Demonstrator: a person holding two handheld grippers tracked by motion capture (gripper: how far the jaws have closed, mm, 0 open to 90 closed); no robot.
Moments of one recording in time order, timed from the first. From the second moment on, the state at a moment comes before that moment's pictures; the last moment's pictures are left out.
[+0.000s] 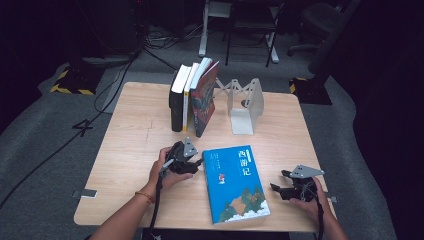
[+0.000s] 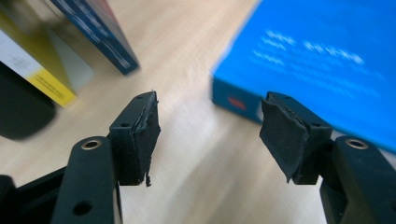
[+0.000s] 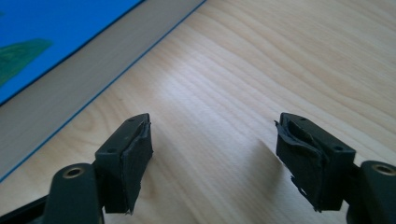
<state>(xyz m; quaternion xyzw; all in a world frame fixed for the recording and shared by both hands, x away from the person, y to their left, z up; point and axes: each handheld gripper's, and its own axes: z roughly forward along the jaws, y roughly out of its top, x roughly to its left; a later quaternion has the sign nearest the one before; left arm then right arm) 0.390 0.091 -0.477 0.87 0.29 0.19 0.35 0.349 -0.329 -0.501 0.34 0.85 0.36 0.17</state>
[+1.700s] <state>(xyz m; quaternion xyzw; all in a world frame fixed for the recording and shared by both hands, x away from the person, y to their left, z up) 0.419 0.082 -0.488 0.86 0.30 0.16 0.38 0.325 -0.277 -0.497 0.22 0.91 0.35 0.10</state>
